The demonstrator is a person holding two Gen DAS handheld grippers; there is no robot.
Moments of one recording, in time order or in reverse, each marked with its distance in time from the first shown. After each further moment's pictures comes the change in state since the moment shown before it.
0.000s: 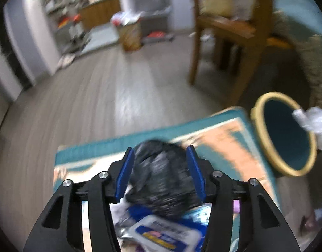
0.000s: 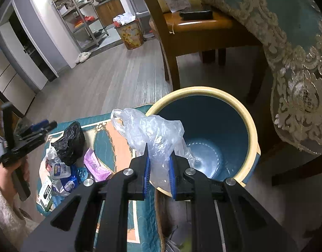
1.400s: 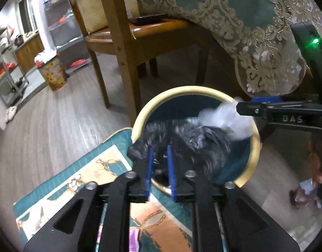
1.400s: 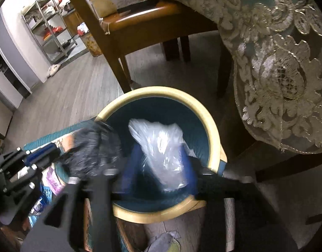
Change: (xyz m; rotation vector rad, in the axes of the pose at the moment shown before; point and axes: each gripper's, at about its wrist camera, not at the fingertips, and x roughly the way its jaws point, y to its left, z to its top) left arm -0.017 -0.220 0.002 0.366 -0.132 -0.320; right arm 0.027 -0.083 -0.004 0.145 -0.032 -0.160
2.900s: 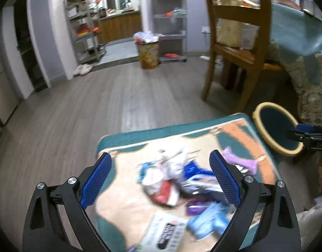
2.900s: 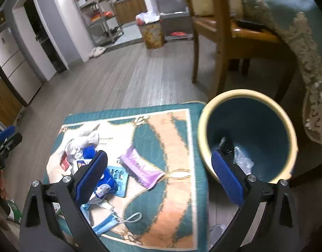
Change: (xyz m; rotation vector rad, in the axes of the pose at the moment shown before) left arm -0.213 0.227 -0.171 -0.384 -0.056 0.349; right arm -0.025 0.217 -0.063 -0.257 0.008 0.175
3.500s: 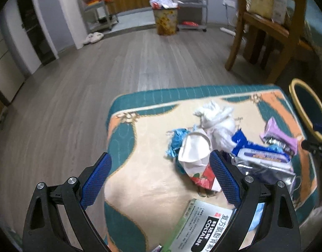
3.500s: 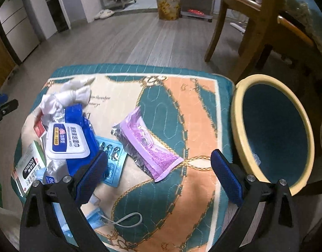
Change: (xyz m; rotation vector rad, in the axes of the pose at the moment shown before) left arm 0.080 0.044 -0.042 -0.017 0.203 0.061; right arm 0.084 0.036 -0.037 -0.177 0.169 -0.071
